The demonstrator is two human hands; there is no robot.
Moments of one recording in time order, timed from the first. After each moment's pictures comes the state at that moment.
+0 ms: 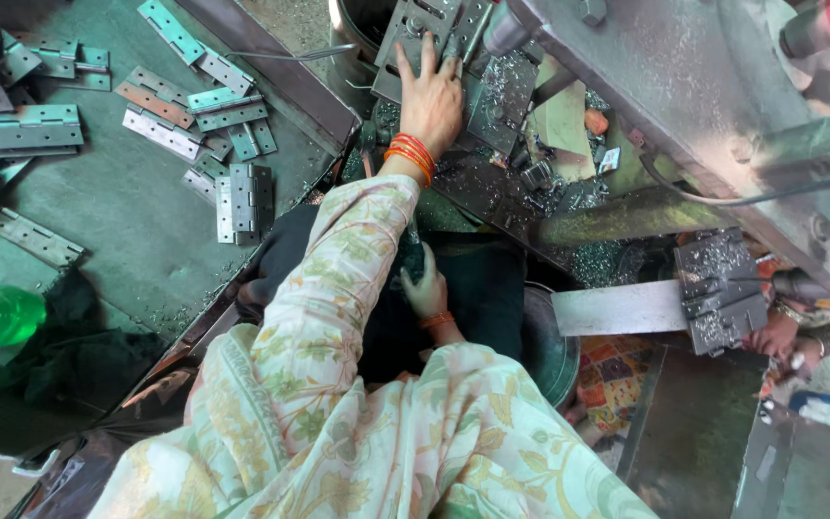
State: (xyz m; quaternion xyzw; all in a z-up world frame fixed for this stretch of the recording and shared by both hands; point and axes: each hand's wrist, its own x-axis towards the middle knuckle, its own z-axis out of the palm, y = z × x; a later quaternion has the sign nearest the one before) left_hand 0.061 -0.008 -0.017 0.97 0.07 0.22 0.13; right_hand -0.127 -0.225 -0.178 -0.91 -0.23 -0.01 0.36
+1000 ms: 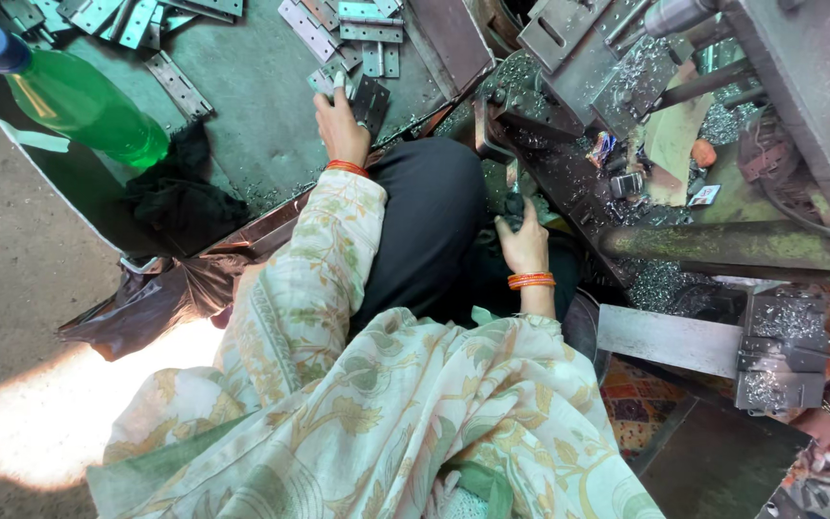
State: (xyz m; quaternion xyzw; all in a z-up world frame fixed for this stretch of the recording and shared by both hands) left_hand -0.181 0.118 -0.213 0.77 0.49 0.29 0.31; right_hand -0.098 -0.217 -0.062 -0.93 -0.24 0.10 0.25
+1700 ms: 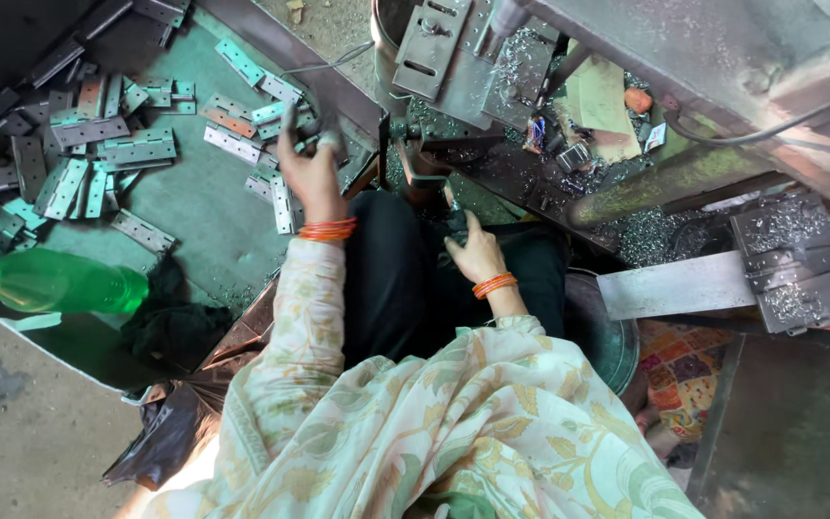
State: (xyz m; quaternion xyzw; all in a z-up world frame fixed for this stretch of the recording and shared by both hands) left_hand -0.137 0.085 -0.059 0.47 0.30 0.46 0.69; right_hand -0.109 -0.208 -0.056 -0.94 -0.17 0.14 0.25
